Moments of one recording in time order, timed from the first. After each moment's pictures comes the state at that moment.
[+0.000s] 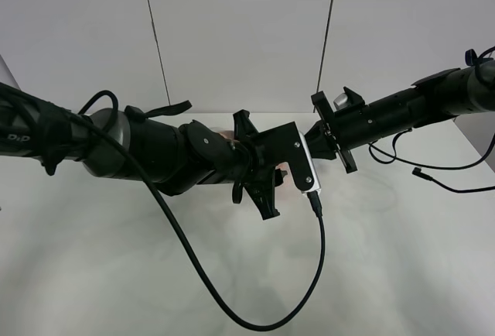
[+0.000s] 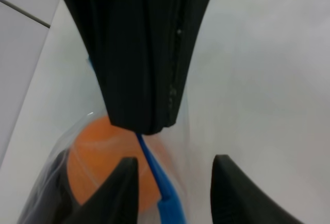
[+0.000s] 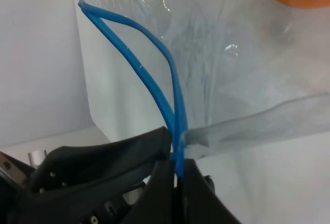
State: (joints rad) left arm -0.78 1.93 -1.13 -1.09 -0.20 1.83; right arm 0.03 2.05 -1.28 1.20 1.15 -0.58
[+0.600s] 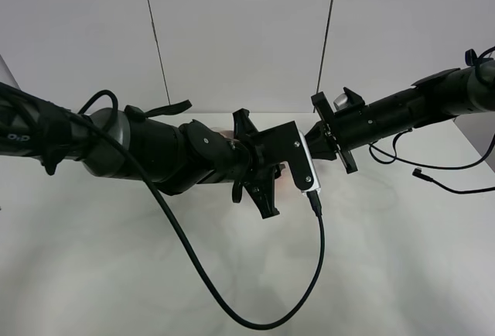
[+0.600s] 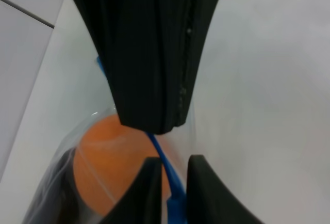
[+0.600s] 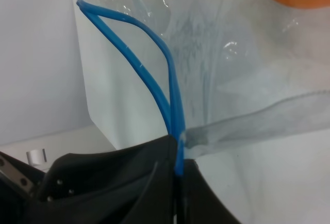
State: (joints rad) left arm -0.78 1.93 -1.13 -1.09 -0.21 1.83; right arm 0.03 2.05 -1.28 1.19 1.15 -0.58
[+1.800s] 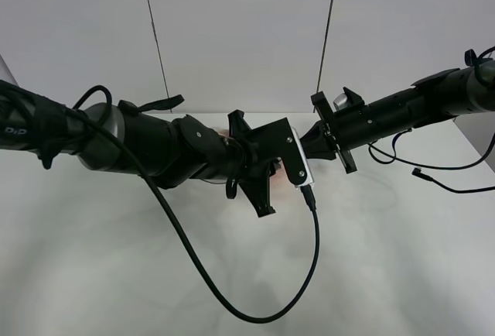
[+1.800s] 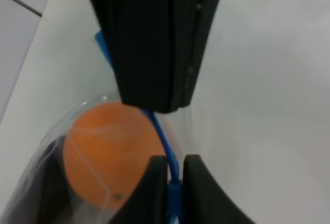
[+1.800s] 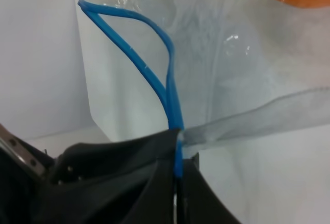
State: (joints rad) left arm -0.73 1.93 -1.13 -1.08 -0.14 1.81; right arm 0.03 2.05 -1.28 1.20 1.15 -0.58
